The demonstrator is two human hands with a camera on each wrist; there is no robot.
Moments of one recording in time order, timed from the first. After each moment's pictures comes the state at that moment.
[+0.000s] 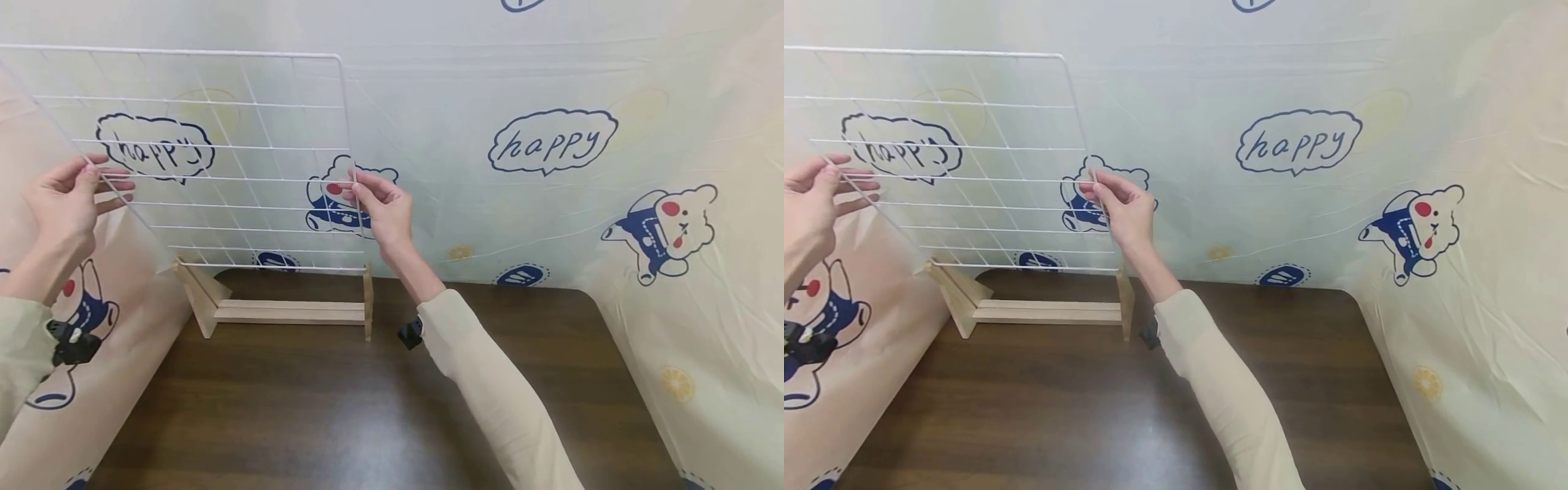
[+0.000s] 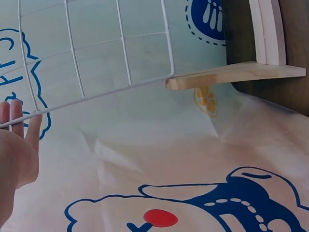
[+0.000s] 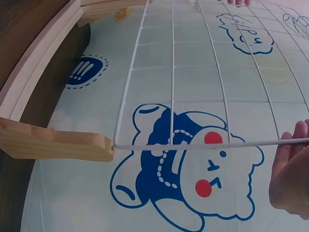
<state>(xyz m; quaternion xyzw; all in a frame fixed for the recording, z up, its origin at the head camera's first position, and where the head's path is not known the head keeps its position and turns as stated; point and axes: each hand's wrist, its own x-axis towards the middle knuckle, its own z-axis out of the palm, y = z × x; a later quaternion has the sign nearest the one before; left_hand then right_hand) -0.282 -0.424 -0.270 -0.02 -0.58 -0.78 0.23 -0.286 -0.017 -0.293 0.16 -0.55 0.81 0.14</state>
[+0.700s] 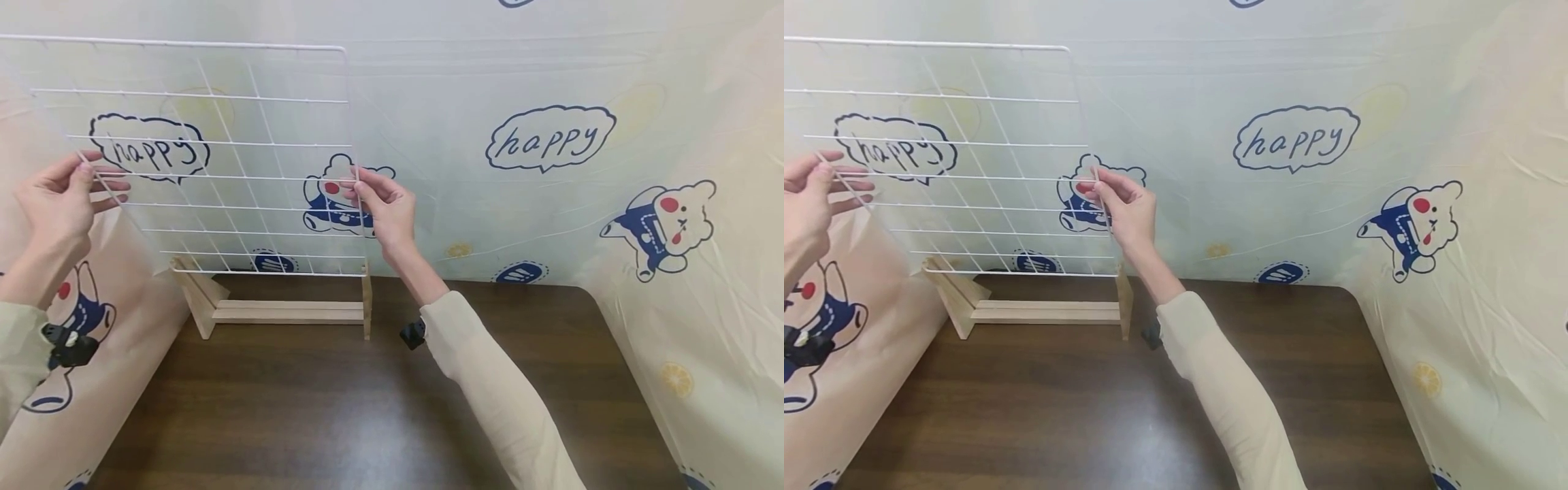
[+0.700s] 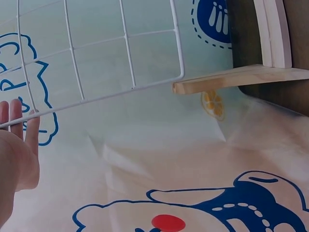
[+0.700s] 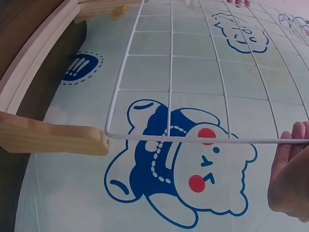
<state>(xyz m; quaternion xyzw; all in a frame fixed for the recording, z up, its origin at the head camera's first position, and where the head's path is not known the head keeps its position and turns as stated) -0.283 -0.419 -0.268 -0.02 -0.58 -0.77 0.24 -0.283 -0.010 -0.294 0.15 -0.54 0.81 0.15</state>
